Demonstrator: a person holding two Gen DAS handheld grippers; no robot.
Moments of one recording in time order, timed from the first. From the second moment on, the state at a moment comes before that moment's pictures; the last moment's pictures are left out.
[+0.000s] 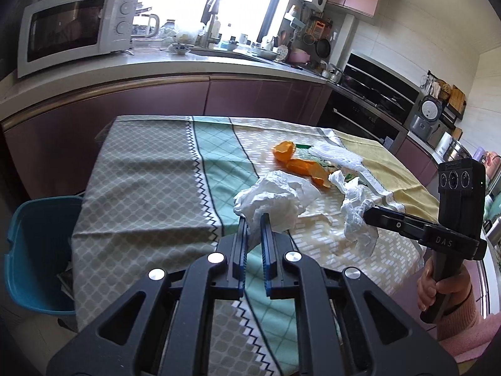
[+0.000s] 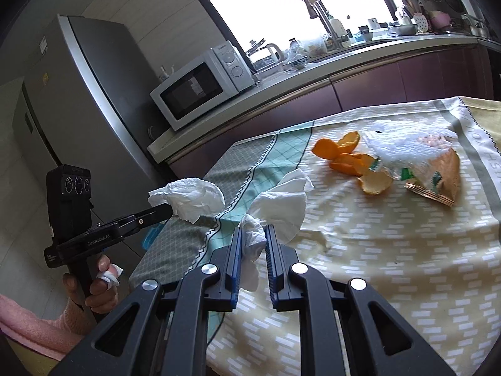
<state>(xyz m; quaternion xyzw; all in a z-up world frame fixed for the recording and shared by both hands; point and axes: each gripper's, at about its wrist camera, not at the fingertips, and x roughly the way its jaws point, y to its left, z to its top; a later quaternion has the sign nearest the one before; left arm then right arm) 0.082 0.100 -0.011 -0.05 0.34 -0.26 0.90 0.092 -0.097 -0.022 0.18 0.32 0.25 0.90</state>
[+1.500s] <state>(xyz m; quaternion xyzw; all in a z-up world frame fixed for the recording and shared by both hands) 0.116 0.370 -0.090 -0.14 0.39 0.04 0.91 0.220 0.210 -0.042 0.03 0.42 0.44 0.80</state>
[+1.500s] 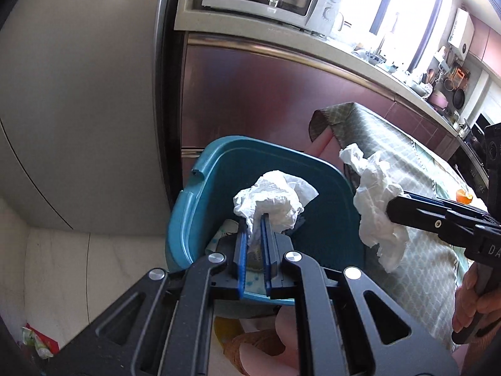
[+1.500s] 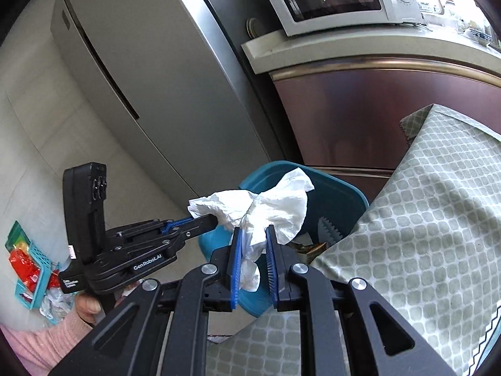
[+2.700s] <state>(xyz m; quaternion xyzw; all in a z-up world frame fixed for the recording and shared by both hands) 0.120 0.243 -0.054 -0.07 0.34 -0.08 0.93 0.167 0.053 -0.014 0.10 0.36 0.36 0.86</state>
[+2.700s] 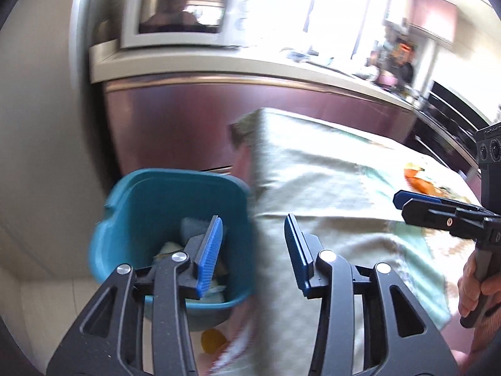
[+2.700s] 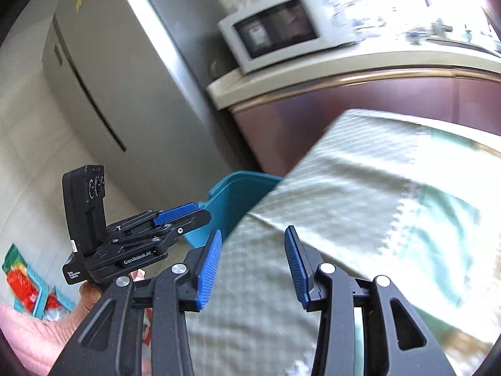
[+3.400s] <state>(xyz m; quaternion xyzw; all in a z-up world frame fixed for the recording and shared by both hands) 0.181 0.038 -0.041 0.02 0.36 -0.23 0.91 0.128 -0.195 -0.016 0.24 0.29 0.12 0.92</state>
